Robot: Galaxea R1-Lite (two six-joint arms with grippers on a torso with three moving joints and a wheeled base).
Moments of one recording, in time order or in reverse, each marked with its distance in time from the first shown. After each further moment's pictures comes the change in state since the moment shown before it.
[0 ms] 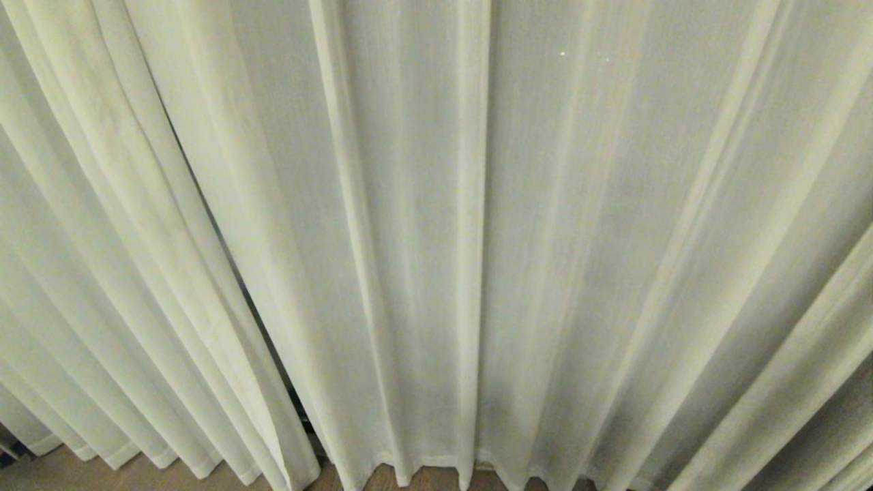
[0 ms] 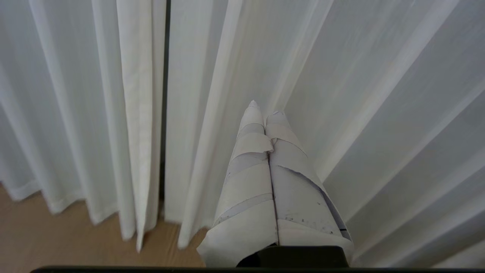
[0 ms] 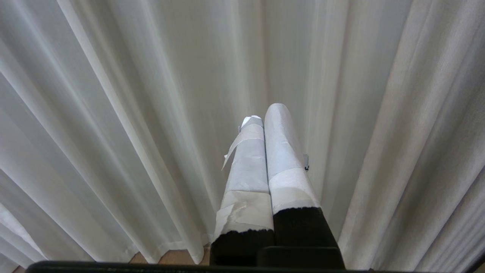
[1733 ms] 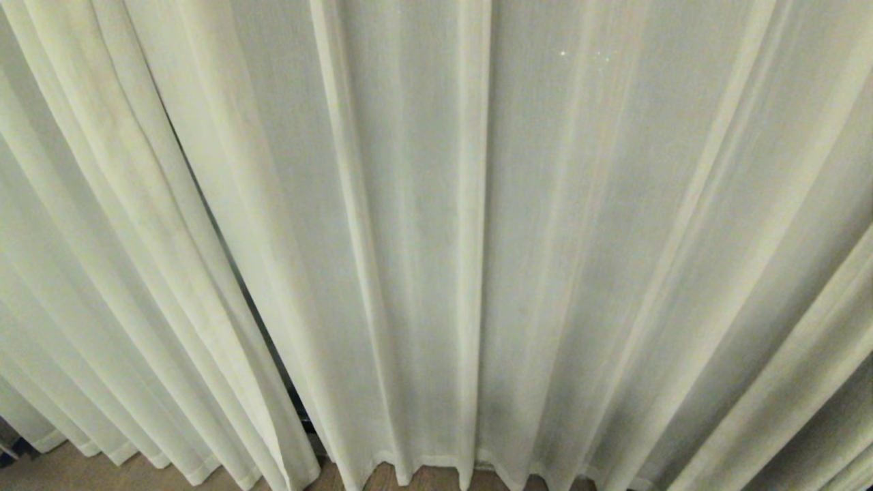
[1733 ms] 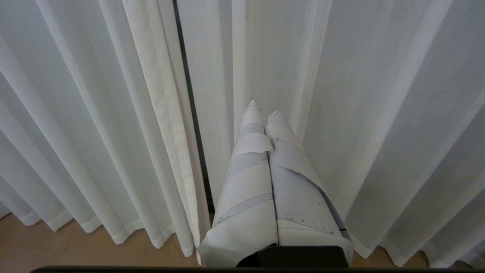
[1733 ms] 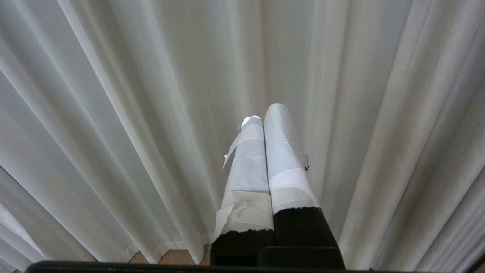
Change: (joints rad) left arm 0.001 -0.047 0.001 0.028 -0.008 0.254; right arm 0.000 0.000 0.000 0.000 0.000 0.000
